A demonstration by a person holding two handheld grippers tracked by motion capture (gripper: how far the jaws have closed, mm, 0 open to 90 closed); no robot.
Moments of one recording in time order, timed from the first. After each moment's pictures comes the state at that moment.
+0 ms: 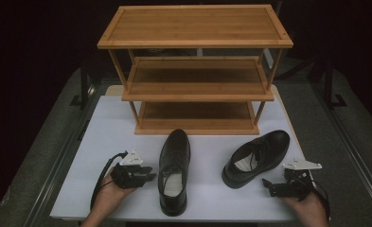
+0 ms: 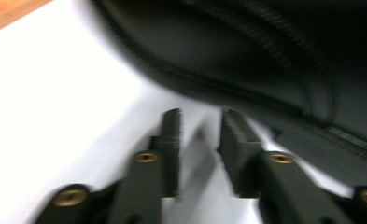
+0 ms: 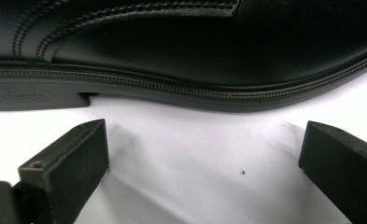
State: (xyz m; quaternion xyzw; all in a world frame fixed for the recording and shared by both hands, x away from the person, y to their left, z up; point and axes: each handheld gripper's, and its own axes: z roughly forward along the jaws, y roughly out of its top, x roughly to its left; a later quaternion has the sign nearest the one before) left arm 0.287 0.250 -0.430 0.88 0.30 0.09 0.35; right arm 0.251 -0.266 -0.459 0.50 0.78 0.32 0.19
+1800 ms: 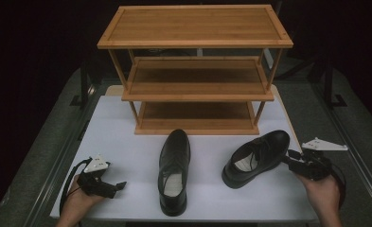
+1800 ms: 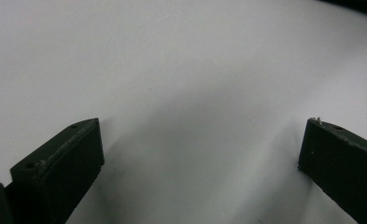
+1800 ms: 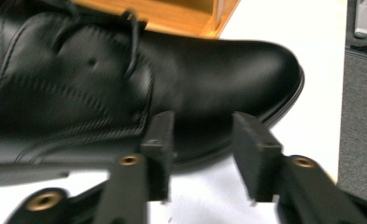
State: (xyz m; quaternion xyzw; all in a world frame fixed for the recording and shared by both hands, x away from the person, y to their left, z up) left arm 0.277 0.339 -0.451 0.86 0.35 0.15 0.34; right arm 0.278 -0.298 -0.402 0.52 0.75 0.36 0.21
